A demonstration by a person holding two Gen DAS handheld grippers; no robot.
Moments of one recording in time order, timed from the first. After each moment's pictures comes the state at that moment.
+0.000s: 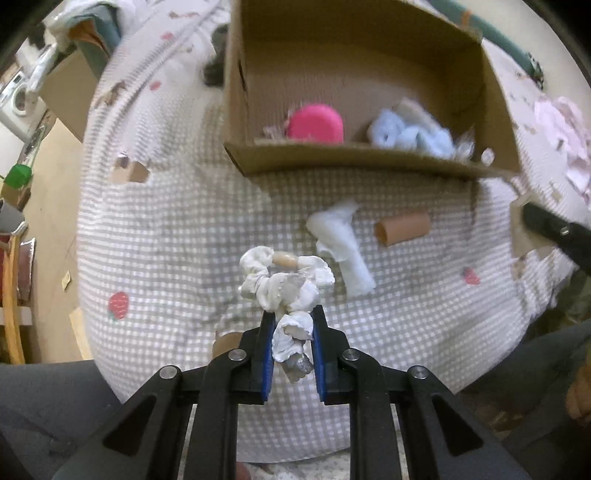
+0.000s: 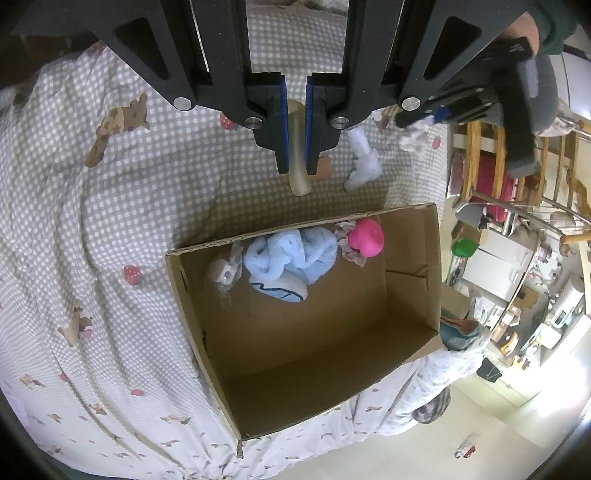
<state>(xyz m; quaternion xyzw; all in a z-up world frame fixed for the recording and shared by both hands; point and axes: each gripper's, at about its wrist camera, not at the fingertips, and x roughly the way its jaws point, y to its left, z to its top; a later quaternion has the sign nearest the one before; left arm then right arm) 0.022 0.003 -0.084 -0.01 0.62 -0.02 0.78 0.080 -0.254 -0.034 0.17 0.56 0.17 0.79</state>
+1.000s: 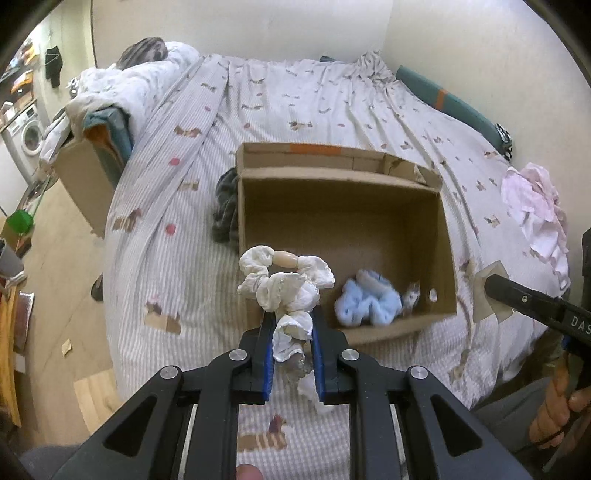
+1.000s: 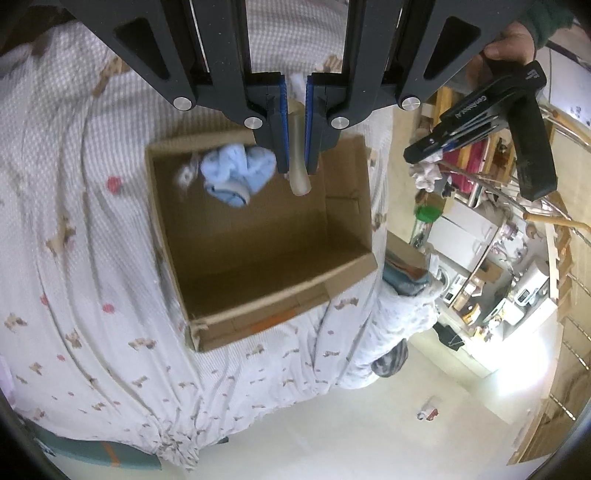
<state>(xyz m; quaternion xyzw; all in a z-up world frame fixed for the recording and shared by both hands) 0.105 -0.007 0.049 -0.03 0.48 -0.04 0.87 0.112 -0.263 0.055 0.21 0.47 0.22 0.83</state>
